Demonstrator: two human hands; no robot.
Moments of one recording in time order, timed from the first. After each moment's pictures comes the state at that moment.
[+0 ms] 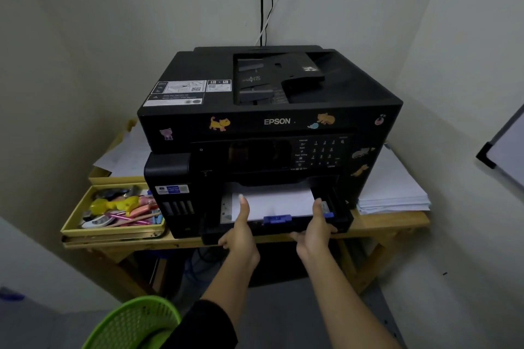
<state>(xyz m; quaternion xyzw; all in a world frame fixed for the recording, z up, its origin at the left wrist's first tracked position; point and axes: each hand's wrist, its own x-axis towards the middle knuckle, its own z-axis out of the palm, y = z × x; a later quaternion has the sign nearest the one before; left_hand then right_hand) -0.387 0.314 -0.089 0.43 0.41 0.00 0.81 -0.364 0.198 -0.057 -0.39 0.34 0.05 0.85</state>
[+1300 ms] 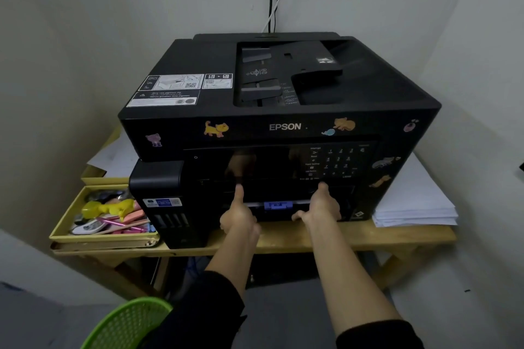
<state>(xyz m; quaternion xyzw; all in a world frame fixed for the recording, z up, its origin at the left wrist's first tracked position) -0.320 0.320 -0.037 0.31 0.51 0.12 0.79 -0.267 0.207 -0.041 -0.49 0.44 0.12 0.75</state>
